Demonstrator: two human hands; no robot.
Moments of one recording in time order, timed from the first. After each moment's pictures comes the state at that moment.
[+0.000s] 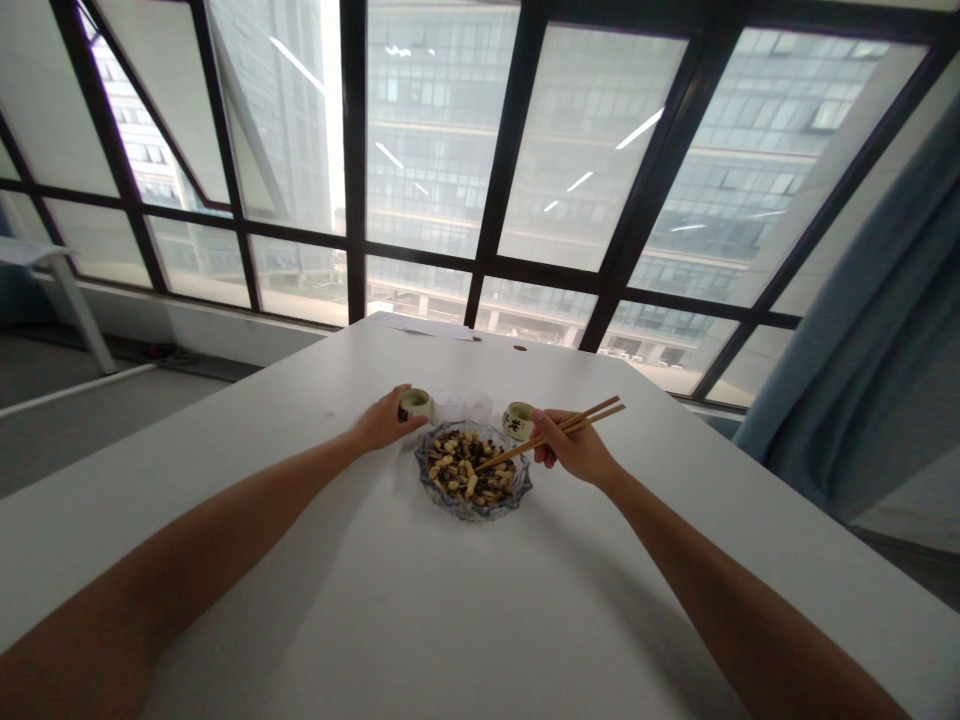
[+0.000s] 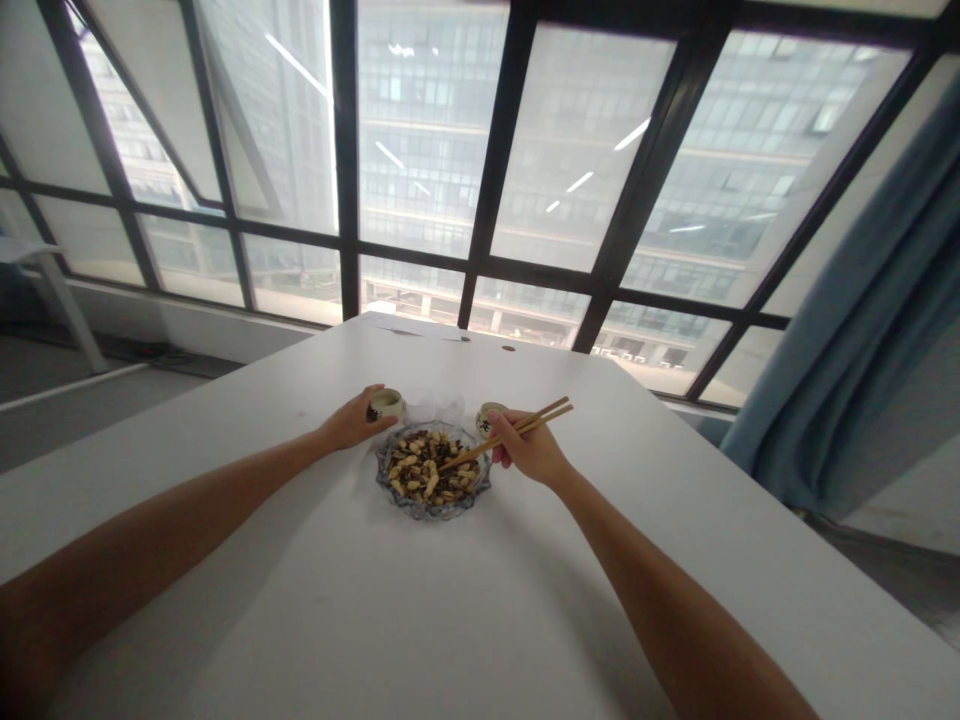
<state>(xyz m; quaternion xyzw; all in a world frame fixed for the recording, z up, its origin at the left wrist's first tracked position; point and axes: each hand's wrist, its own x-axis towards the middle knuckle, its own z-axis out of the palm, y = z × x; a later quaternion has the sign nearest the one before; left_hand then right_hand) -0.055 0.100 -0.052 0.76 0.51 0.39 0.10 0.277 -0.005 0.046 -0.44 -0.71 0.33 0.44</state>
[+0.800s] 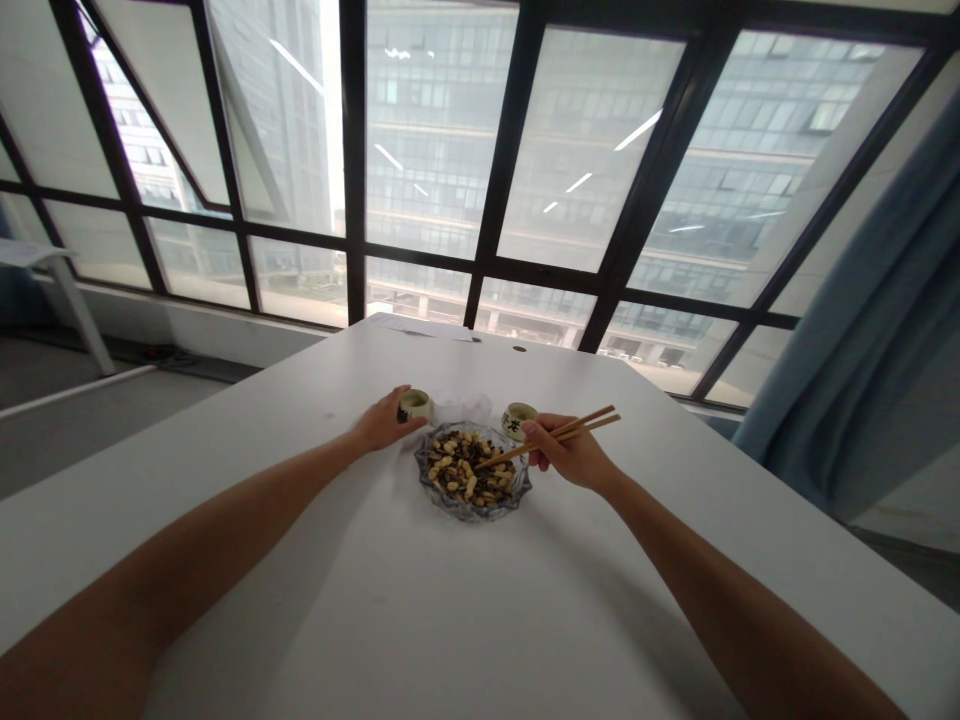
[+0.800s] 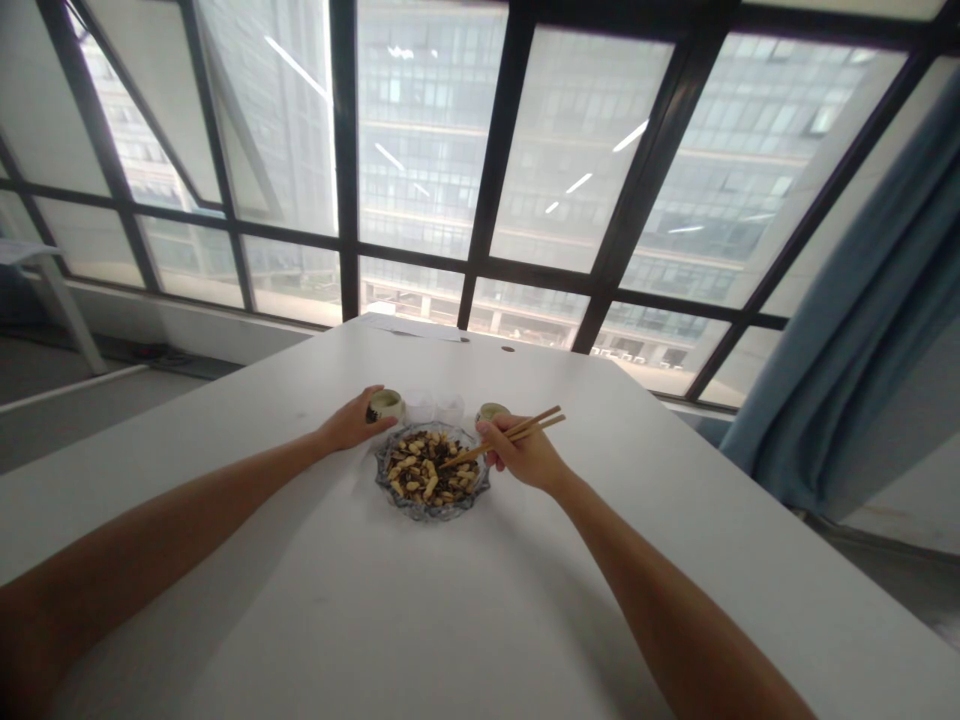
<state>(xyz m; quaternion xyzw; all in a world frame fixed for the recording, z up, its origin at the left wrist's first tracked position) -0.056 0.100 -0.053 0.76 0.51 0.39 0.10 0.277 -0.009 0.045 -0.41 -0.77 0.30 0.40</state>
